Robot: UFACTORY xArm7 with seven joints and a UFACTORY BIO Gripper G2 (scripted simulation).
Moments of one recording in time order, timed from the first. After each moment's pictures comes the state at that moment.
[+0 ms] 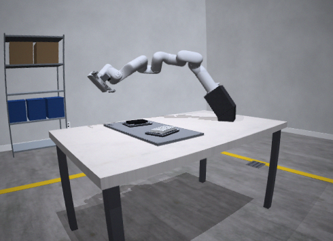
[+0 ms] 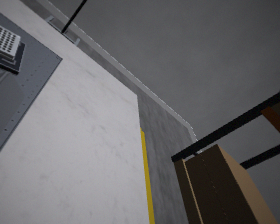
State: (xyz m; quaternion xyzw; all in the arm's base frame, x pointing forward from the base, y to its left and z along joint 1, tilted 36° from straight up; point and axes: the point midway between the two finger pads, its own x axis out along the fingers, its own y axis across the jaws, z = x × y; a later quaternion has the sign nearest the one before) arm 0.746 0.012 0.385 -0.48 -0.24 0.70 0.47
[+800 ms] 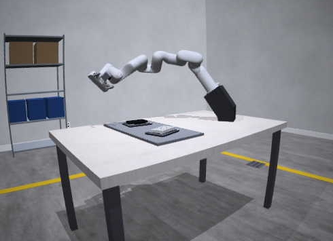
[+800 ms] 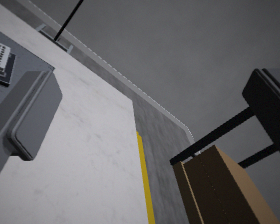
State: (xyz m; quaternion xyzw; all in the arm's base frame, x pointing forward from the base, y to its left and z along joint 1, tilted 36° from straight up) arm 0.744 0.024 0.387 -0.47 -0.25 0.69 0.49
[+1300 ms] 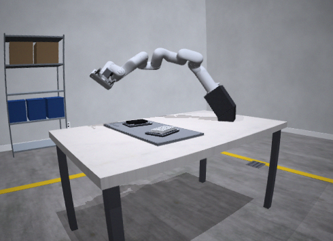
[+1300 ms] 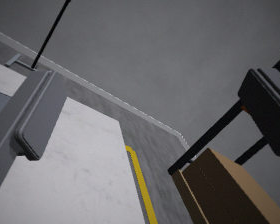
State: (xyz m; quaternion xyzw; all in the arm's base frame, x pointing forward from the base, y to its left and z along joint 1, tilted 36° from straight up) arm 0.740 0.074 0.393 -0.41 -0.28 0.67 0.55
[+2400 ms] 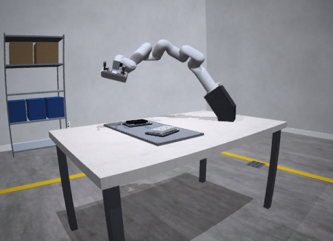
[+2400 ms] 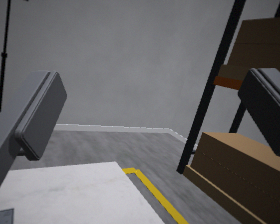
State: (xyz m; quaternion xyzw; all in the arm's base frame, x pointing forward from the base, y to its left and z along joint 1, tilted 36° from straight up) arm 0.716 0.181 0.384 -0.26 -0.28 0.59 0.71
